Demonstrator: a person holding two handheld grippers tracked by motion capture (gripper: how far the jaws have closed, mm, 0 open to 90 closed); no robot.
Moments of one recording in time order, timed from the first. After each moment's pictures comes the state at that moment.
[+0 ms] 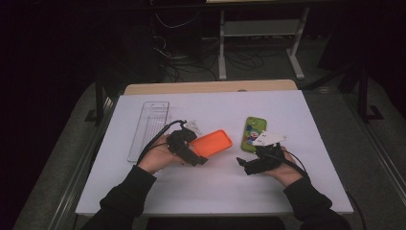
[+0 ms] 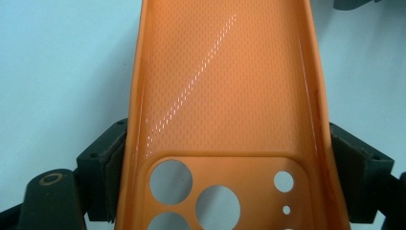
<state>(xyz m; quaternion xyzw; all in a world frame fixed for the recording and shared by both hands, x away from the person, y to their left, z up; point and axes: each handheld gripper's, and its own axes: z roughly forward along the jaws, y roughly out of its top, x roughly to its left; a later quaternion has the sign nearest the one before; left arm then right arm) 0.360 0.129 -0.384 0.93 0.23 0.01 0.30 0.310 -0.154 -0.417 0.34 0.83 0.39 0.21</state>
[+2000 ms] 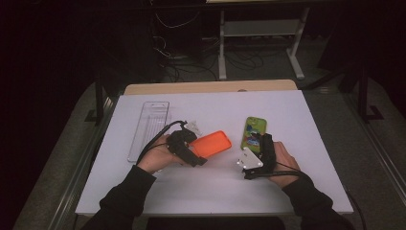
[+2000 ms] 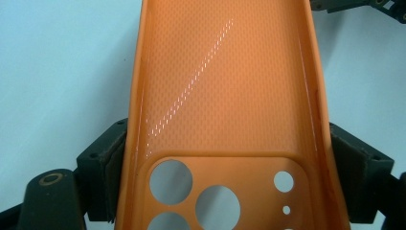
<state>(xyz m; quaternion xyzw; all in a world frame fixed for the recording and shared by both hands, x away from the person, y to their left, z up) 0.359 0.128 -0.385 0.93 0.22 0.02 0.29 0.291 -0.126 -0.428 0.13 0.85 0.24 0.45</state>
